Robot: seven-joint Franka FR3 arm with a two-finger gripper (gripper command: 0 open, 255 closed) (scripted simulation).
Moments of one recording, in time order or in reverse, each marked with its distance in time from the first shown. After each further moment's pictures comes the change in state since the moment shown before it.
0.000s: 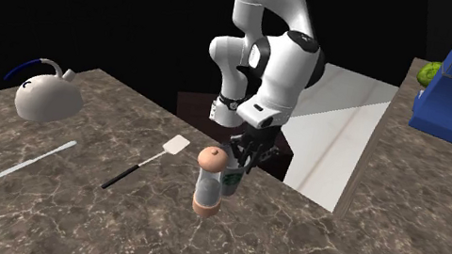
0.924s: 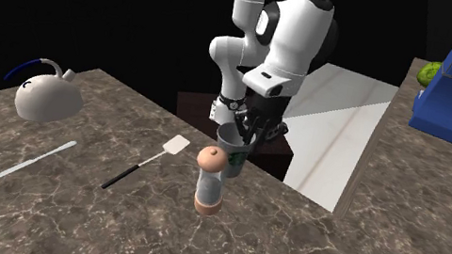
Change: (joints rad) arm 0.003 -0.083 0.003 0.093 0.022 -0.173 -0.033
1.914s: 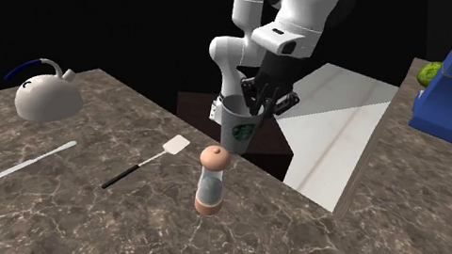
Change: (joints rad) arm 0.003 -0.043 0.003 0.159 0.015 -0.200 -0.030
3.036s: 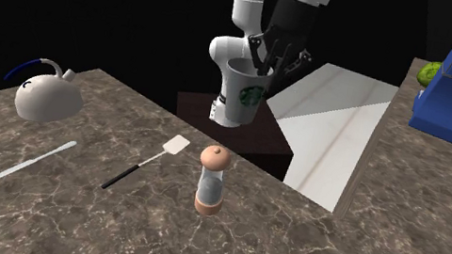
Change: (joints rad) arm 0.001 0.003 0.002 0.228 0.007 -0.223 -0.032
